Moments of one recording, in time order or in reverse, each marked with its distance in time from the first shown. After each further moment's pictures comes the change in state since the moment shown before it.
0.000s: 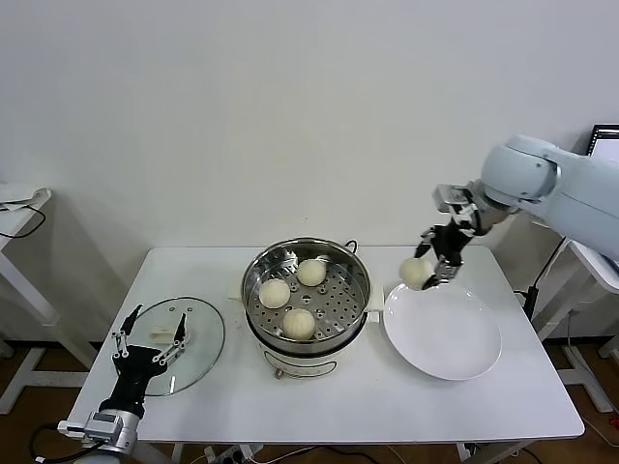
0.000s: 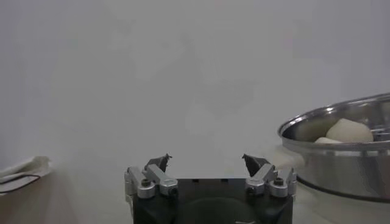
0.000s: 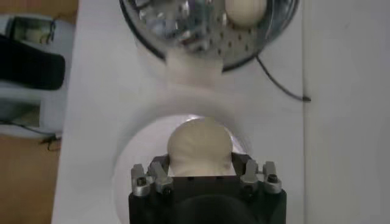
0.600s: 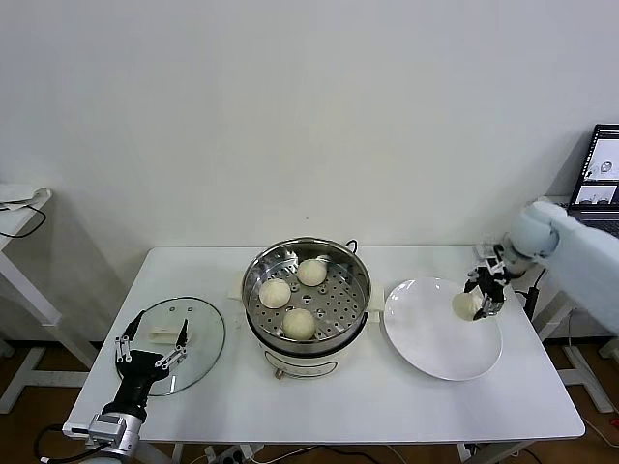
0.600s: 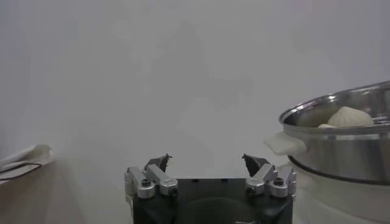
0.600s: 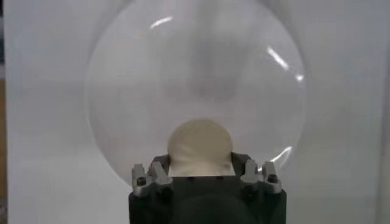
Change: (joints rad) left arm 0.006 0.004 0.010 0.023 0.005 0.008 0.002; right arm -0.518 -0.087 0.445 -0.304 -0.492 0.244 -0.108
